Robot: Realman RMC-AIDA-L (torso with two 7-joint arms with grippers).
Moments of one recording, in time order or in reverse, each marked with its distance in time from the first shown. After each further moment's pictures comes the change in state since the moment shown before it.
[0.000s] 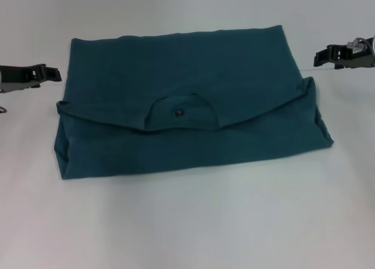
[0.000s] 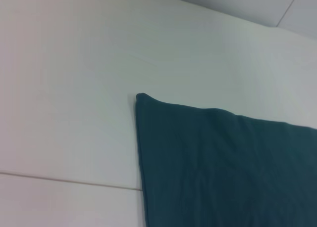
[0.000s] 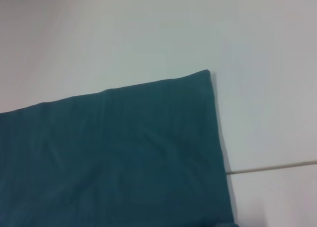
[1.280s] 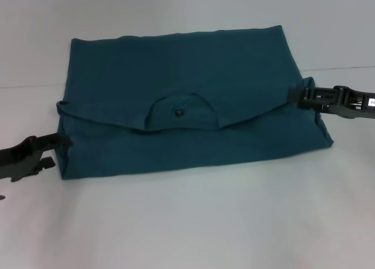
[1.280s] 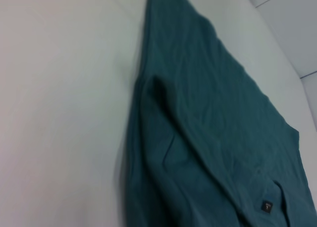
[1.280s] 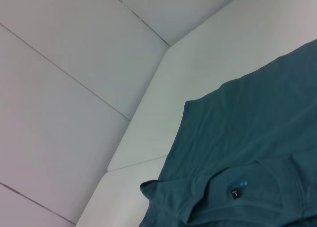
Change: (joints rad) left arm 0.301 -0.058 -0.165 0.010 -0.363 0.366 0.116; right arm -0.353 0.033 0.135 -0.084 0.777 -0.641 -0.574
